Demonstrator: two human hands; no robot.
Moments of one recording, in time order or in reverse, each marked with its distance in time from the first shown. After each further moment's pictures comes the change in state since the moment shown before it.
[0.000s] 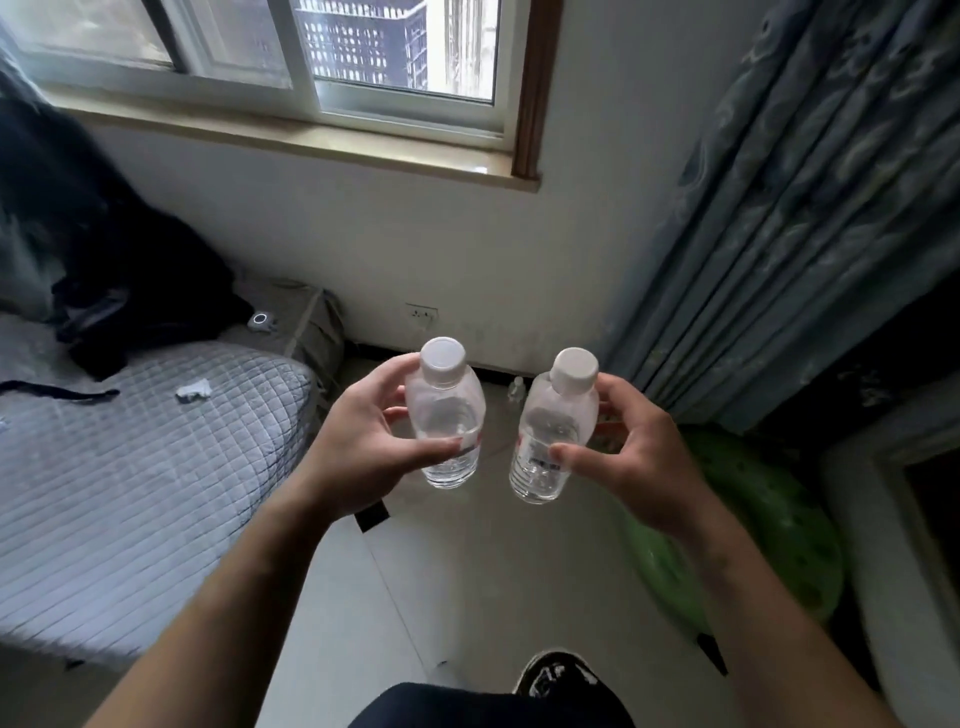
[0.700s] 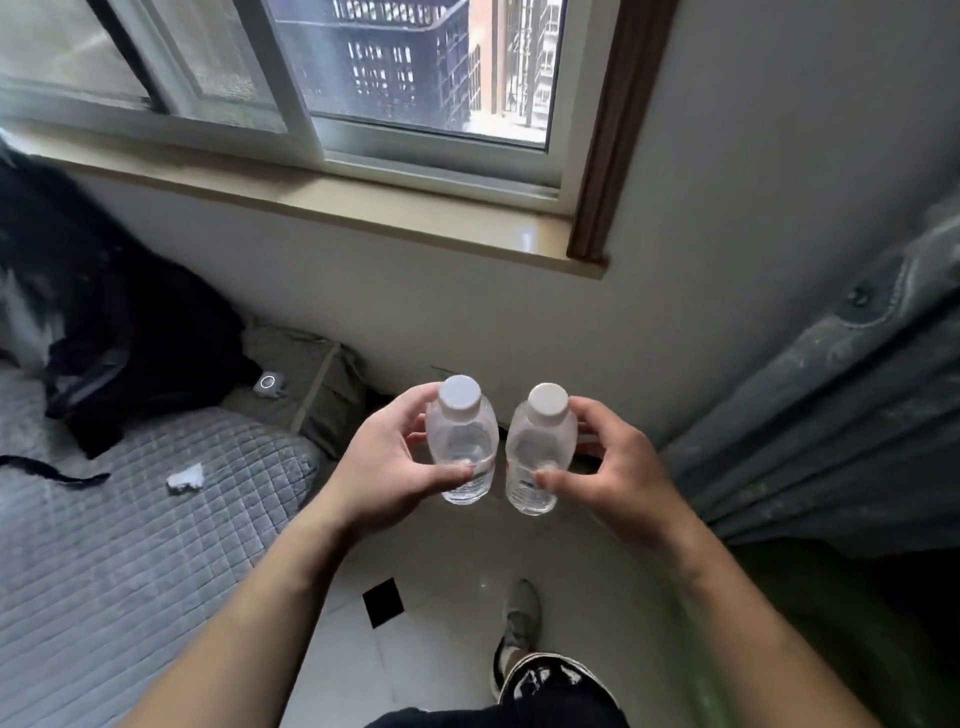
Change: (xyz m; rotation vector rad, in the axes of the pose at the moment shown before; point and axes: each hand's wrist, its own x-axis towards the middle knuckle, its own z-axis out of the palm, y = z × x) left_hand 0.328 -0.081 -0.049 0.115 0.047 -0.163; right_hand 0.362 0.074 0.007 0.040 -0.163 0.036
